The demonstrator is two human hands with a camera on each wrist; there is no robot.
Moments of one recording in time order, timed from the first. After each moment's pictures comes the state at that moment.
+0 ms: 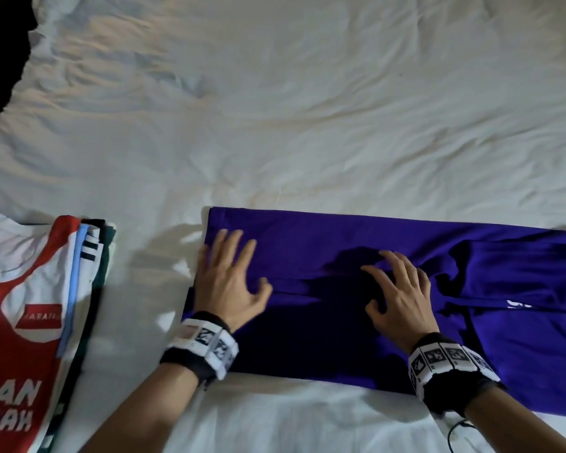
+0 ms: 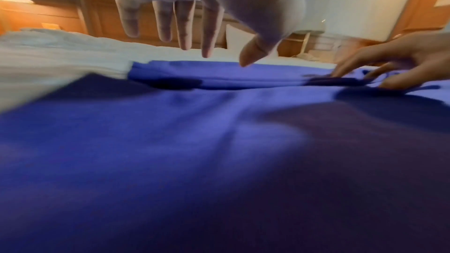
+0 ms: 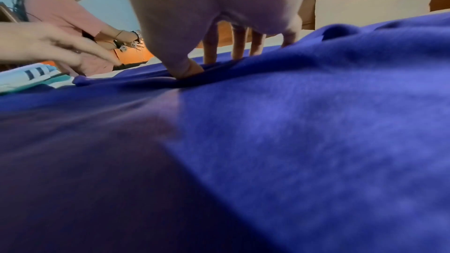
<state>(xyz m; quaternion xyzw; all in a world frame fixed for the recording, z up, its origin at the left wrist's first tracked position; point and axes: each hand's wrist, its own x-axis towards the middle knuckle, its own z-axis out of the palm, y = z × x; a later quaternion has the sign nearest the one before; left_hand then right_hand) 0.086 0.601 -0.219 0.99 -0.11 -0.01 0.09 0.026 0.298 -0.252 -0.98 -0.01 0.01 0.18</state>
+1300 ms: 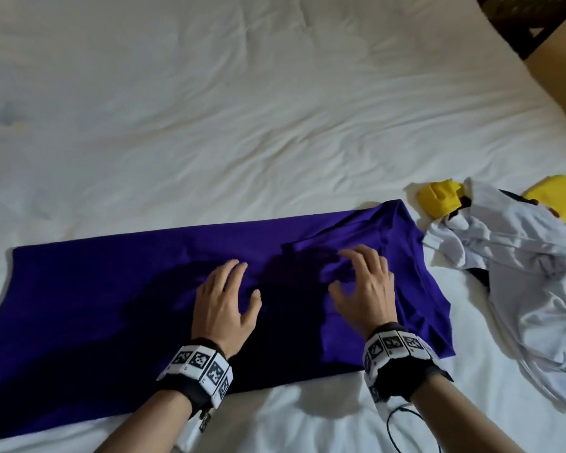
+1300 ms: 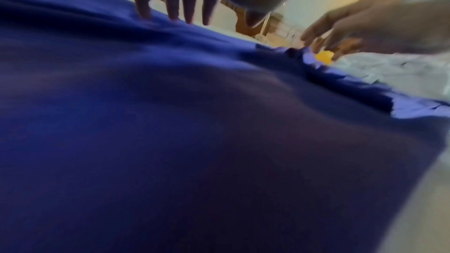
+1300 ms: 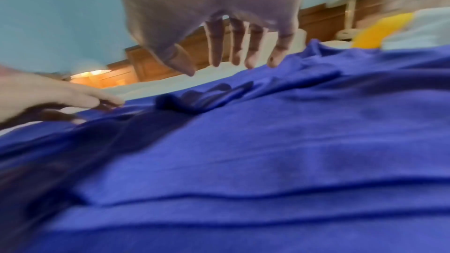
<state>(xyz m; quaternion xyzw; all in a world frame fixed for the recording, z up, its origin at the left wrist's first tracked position) 0.031 0.343 -0.243 0.94 -0.19 -0.01 0.27 -0.028 0.103 -0.215 -0.96 0.20 -0.07 0.20</state>
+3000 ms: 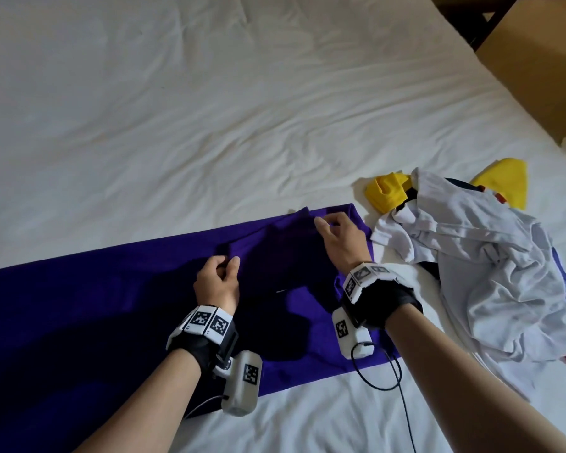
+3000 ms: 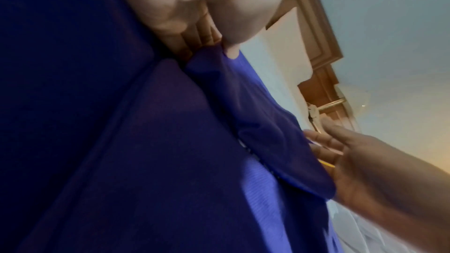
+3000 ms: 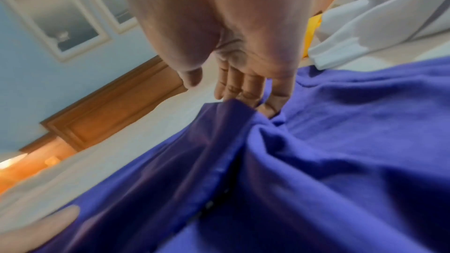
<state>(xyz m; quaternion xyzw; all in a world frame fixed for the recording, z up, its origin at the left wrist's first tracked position) 0.061 0.217 -0.239 0.86 0.13 -0.11 0.49 0.031 0.003 -0.203 -0.82 0.36 0.02 0.45</state>
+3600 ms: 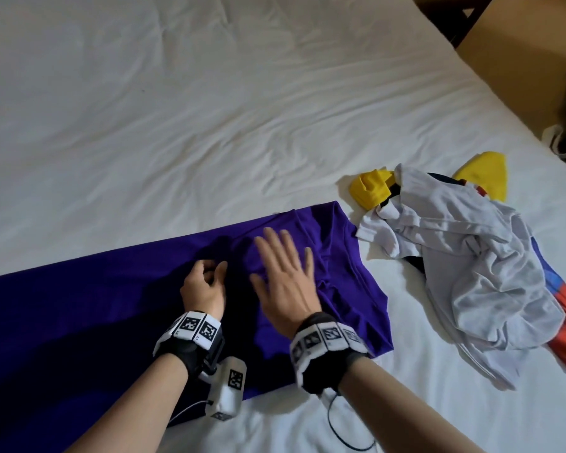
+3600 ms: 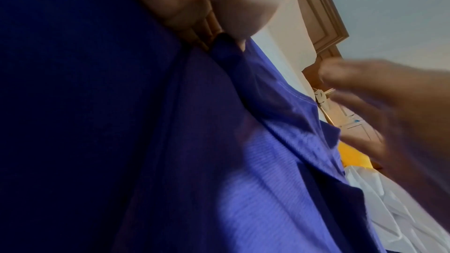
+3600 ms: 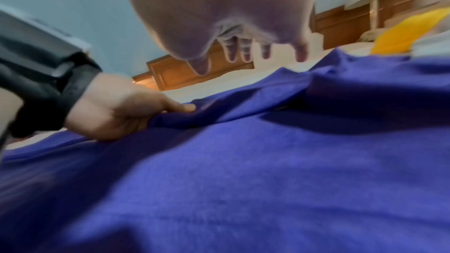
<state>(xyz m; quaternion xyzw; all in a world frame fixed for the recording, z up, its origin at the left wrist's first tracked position) 0.057 0.218 -0.244 0.86 0.13 -0.13 0.47 -0.011 0.090 -0.220 -0.96 0.12 0.01 0.26</state>
